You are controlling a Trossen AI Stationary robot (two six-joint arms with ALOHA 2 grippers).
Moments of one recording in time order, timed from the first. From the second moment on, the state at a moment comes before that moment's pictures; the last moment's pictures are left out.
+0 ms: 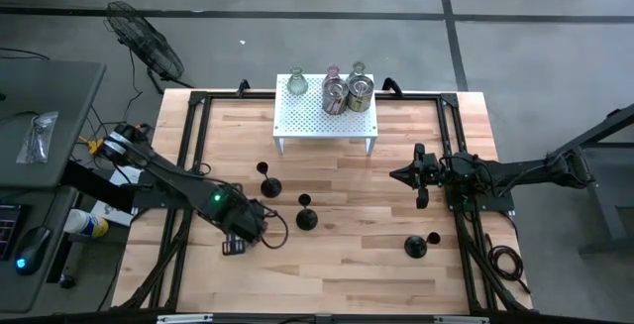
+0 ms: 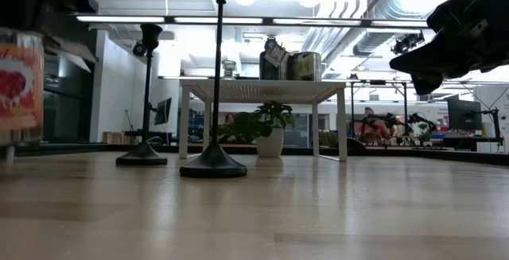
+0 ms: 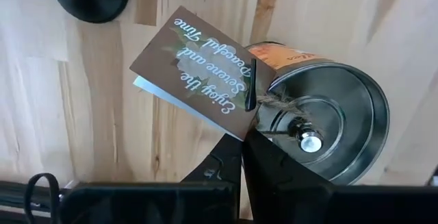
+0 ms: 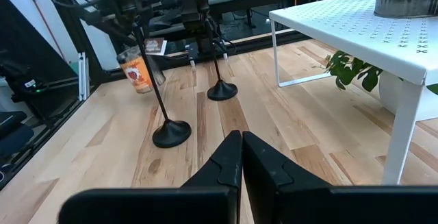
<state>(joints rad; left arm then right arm) -0.52 1.49 1.24 -1.27 -0.04 -0.67 0.01 0.32 0.01 0.19 0.08 0.21</state>
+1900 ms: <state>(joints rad) 0.35 1.30 1.40 -1.41 -0.23 -0.36 0.01 0.32 0.01 0.18 0.08 0.21</state>
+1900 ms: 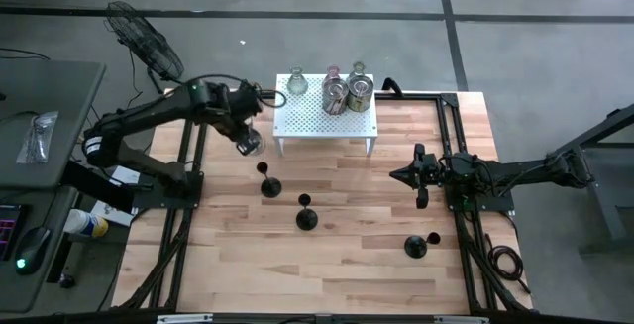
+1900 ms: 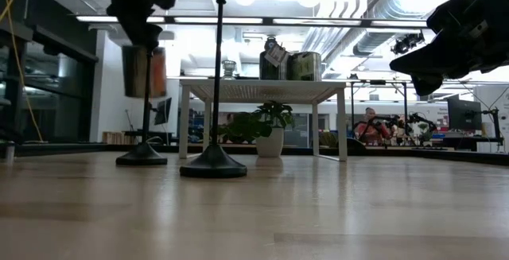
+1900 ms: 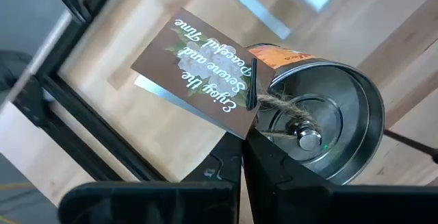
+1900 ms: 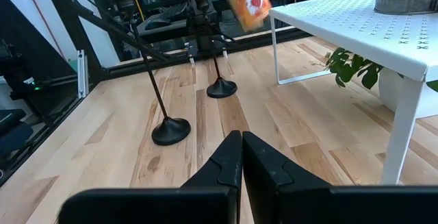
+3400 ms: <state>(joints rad) 0.53 1.81 2.09 -1.33 -0.07 0.37 0.01 0.32 0.01 0.18 0.08 0.21</state>
